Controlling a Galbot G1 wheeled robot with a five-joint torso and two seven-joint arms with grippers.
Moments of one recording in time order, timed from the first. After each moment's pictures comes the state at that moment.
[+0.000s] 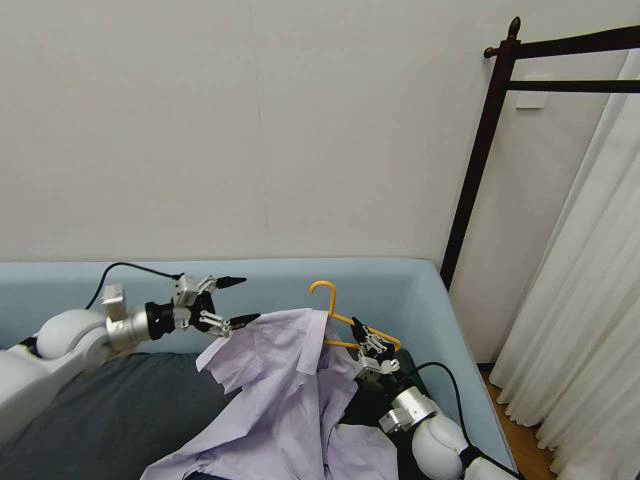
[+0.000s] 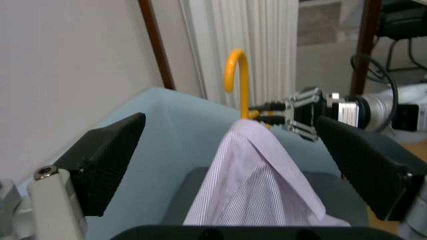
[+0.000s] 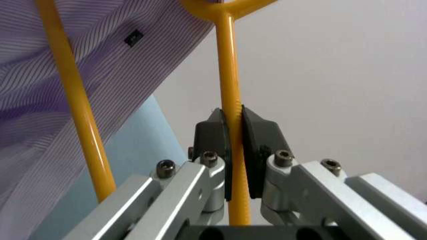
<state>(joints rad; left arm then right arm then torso) 0.03 -0.53 0.60 -1.41 -1.10 -0.14 0.88 -0.82 1.04 -0.11 1.52 -0.61 0.15 0.38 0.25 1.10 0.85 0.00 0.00</state>
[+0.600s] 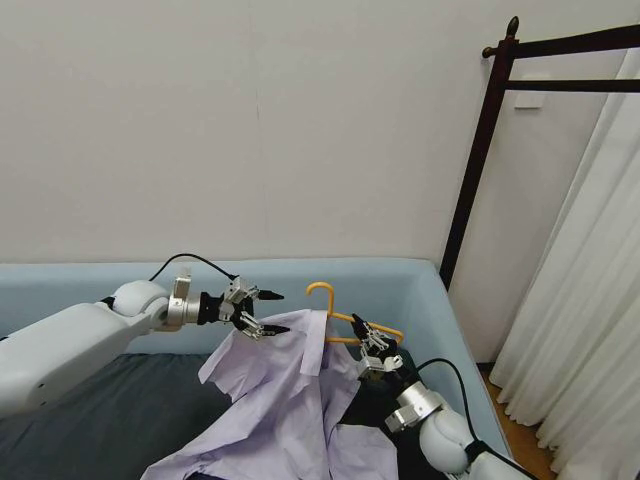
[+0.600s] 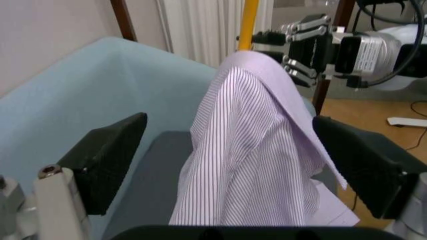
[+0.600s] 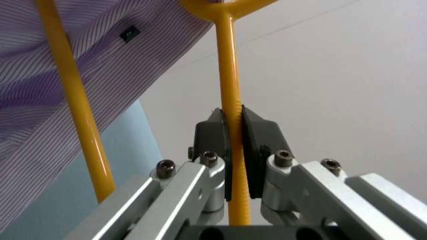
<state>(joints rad) -0.14 -0.72 0.87 -1.18 -1.09 -0.10 0.97 -0.80 1.03 -0.09 1.50 -0.71 0.22 0.38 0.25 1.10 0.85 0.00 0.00</state>
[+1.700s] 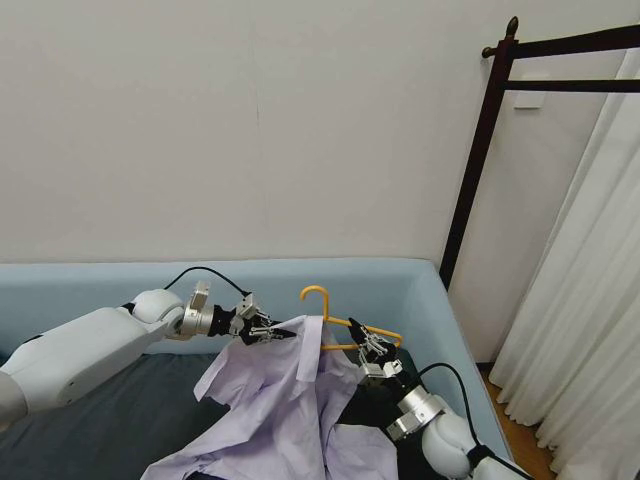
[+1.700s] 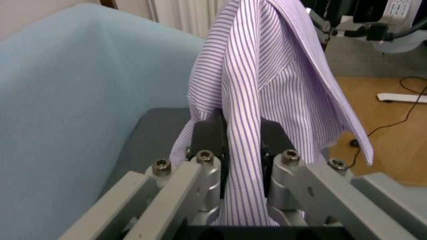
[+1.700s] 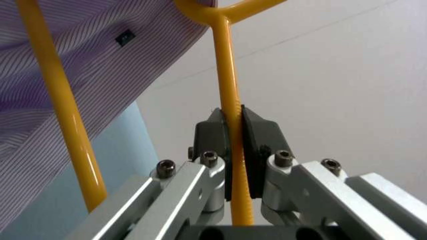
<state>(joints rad) -0.14 -0.76 0.93 -1.12 -1.05 -0.11 1.00 -0.82 1.03 -0.09 1.52 -0.74 0.25 0.39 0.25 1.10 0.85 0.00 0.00</state>
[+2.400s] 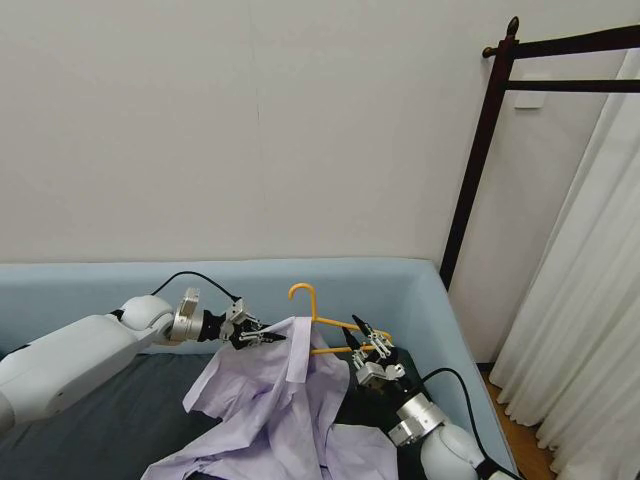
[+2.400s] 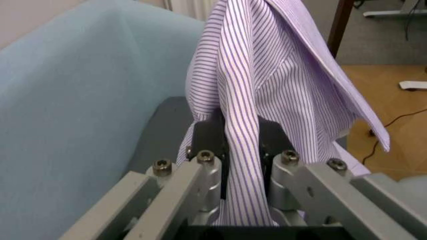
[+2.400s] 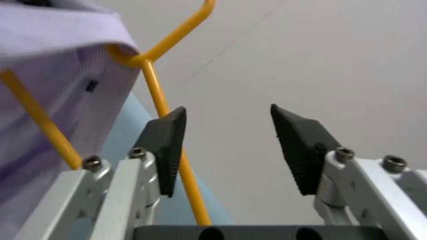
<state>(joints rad) -0.10 -0.73 0.88 -1.10 -0.99 -0.16 0.99 -0.96 0.95 -0.07 1.78 -0.37 0.15 0.33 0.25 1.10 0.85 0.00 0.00</state>
